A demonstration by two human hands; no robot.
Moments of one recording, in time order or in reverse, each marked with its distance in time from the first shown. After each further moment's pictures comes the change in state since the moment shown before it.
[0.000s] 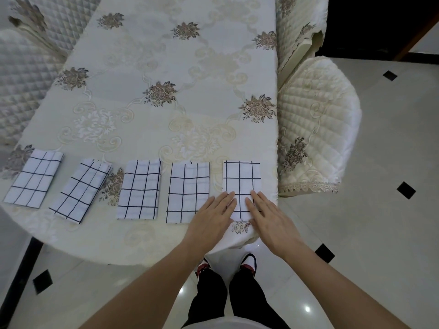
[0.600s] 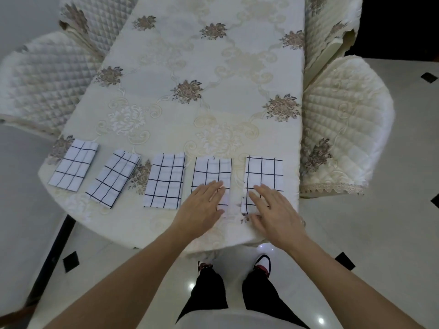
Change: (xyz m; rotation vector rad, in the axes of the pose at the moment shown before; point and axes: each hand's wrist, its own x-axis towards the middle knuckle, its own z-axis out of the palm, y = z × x) left_hand -0.039 -0.057 -0.039 0.016 -0.018 -0.122; right_hand 0.022 -0.038 -0.018 0.077 0.259 -0.116
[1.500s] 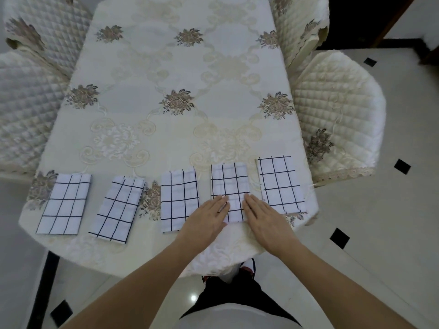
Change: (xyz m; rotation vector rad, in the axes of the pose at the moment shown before) left_hand -0.012 -0.082 0.024 0.002 0.071 0.342; right_hand 0.034 -0.090 0.051 -0.270 -0.167 0.056
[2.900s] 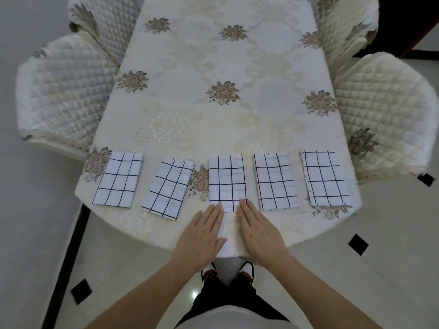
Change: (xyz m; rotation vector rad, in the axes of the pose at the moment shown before) left_hand -0.153 -0.037 -0.024 -0.035 -0.192 -0.270; right_hand 0.033 -0.157 -0.003 0.104 -0.170 0.035
